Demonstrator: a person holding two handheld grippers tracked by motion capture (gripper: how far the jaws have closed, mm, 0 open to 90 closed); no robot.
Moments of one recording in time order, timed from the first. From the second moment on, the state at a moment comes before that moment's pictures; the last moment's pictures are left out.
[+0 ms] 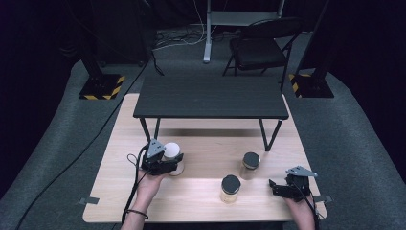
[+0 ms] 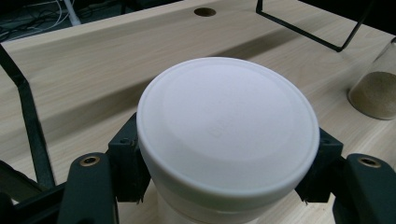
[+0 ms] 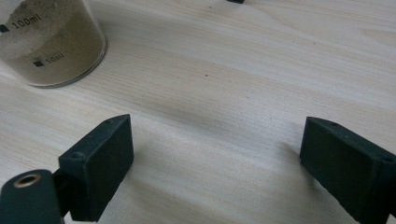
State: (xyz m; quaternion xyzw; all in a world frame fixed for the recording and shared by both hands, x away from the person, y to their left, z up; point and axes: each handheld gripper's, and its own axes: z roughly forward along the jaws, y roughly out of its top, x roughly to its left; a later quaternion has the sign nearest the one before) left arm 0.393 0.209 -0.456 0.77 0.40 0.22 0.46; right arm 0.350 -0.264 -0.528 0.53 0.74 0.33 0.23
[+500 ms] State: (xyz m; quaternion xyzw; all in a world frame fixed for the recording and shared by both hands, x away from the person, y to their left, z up) left arm 0.387 0.219 -0.444 0.76 0.40 0.22 0.46; right arm 0.350 -0.265 -0.528 0.53 0.74 0.33 0.23
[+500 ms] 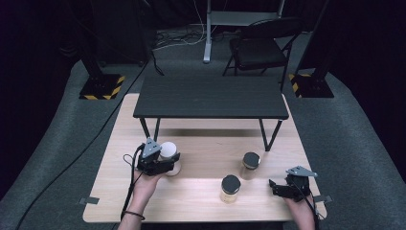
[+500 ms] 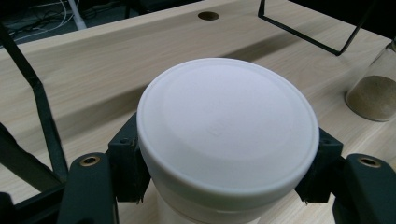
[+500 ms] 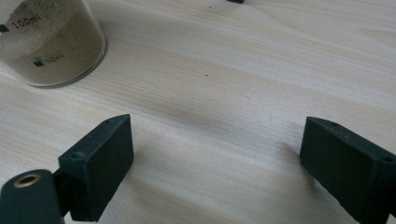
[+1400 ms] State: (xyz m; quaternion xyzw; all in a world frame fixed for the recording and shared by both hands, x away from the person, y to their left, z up) left arm 0.382 0.216 -0.394 0.76 0.39 0.23 0.46; right arm 0.350 -0.264 -0.528 0.53 0.74 0.33 0.23
